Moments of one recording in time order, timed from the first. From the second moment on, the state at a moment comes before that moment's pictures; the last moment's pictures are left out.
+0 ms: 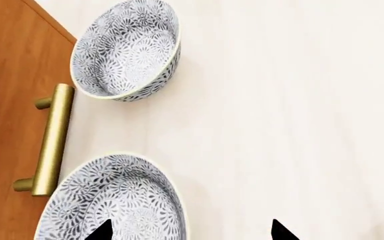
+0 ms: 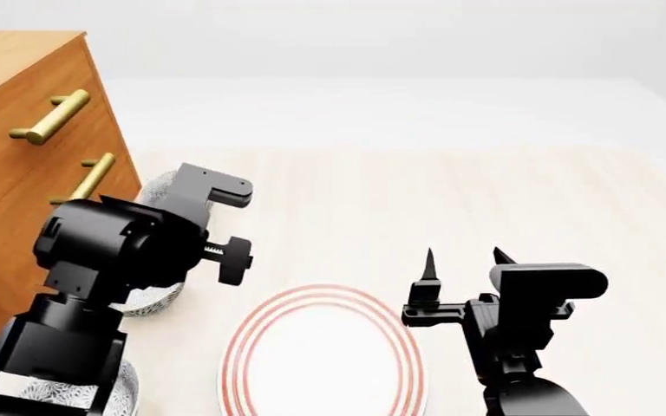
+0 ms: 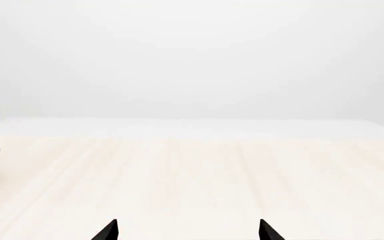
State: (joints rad) left arm -1.10 -0.26 0.42 -0.39 -0.56 -1.43 -0.38; right arm 0.19 0.20 -0.10 -0.40 0.25 0.55 0.18
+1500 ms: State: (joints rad) left arm -1.18 -0.14 0.60 -1.11 -0.41 -1.00 -0.20; right arm 0.19 0.23 -0.12 -0.40 0.29 0.53 0.22
